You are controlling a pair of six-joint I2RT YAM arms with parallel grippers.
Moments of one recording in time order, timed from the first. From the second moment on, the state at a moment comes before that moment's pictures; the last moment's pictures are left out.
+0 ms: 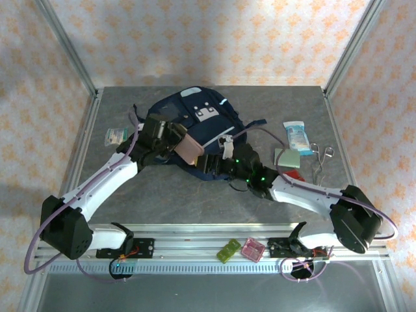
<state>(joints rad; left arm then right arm) -0.44 1.31 1.05 -0.44 -0.05 -1.20 0.82 1.32 0.72 0.31 -0.24 0.77</state>
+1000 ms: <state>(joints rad) -0.55 1.45 1.24 -0.30 -0.04 -0.63 0.59 0.79 0.56 -0.01 0.03 0.87</state>
